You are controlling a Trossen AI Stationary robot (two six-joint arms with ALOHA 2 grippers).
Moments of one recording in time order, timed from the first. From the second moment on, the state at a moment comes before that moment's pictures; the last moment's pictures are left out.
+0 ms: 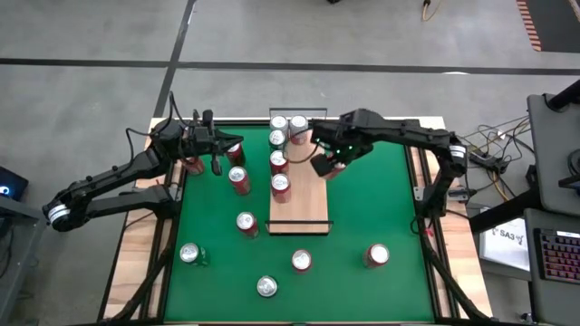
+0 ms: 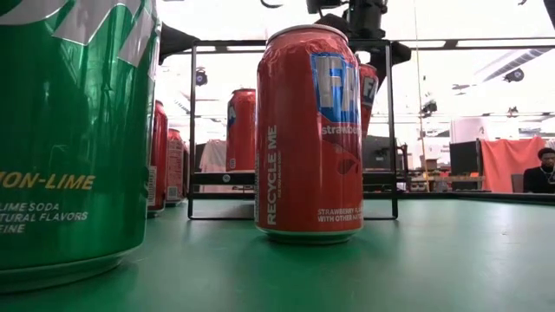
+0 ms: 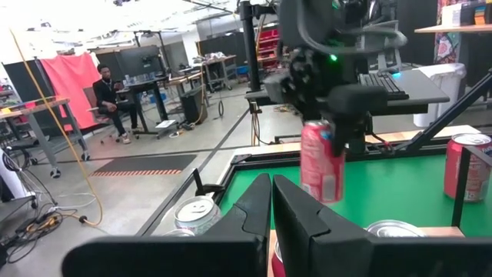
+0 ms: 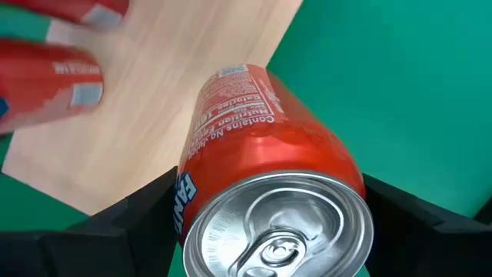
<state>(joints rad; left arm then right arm) 0.64 0.77 0.53 0.27 0.43 0.21 -0.25 1.77 1.81 -1.43 0.02 0.81</state>
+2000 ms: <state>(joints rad) 0.57 0.78 0.53 0.41 0.58 0.11 -0.09 1.94 1.81 -1.32 -0.06 0.89</state>
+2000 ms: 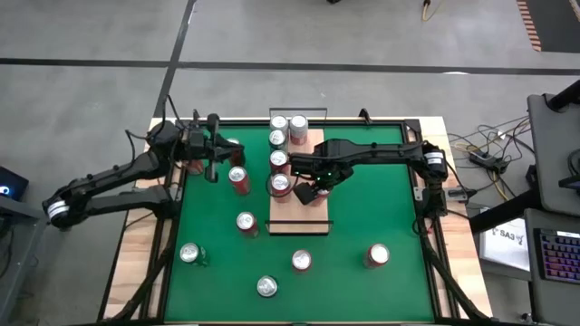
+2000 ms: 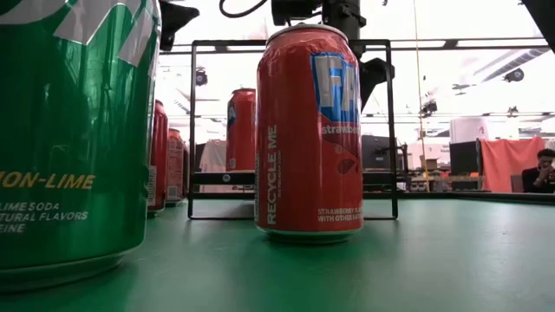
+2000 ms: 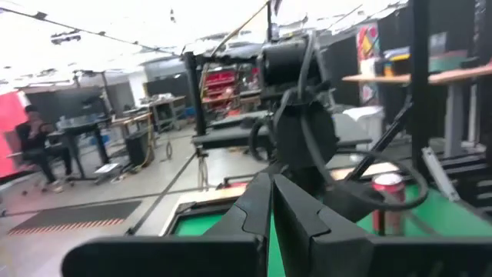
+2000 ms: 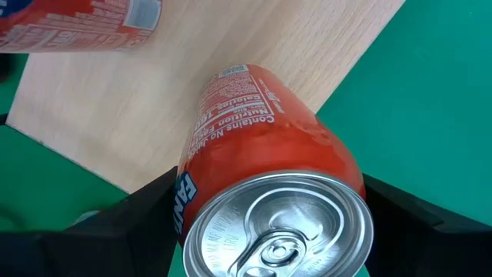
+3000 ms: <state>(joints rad) 0.17 0.92 0.53 0.47 0.16 0.03 -0.09 1.94 1.90 -1.25 -0.02 0.63</state>
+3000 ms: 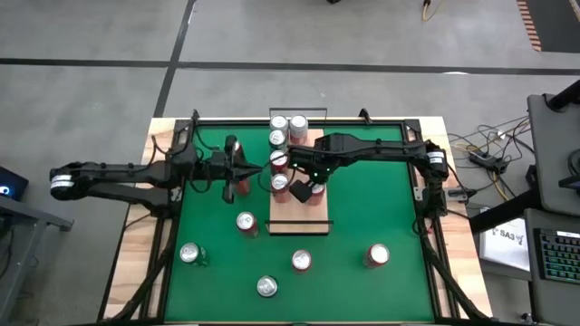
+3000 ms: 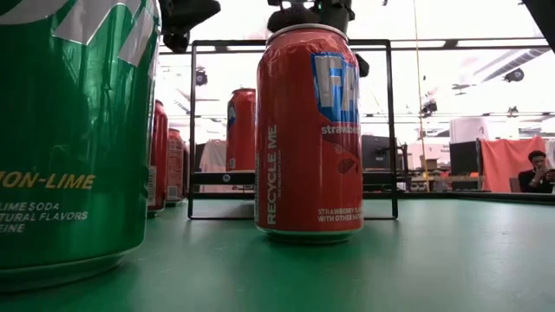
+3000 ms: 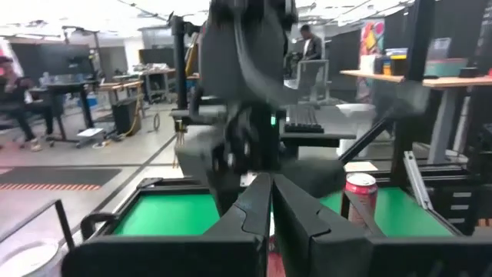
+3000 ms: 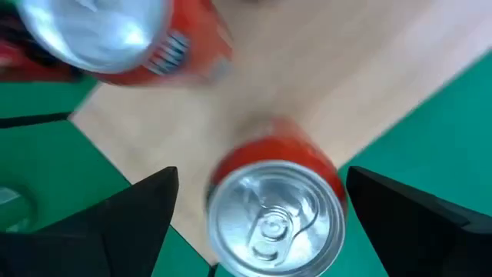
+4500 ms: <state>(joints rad) -0.03 1.31 0.81 0.31 -0.09 0.03 -0.09 1.28 0.88 -0.34 0.13 0.25</state>
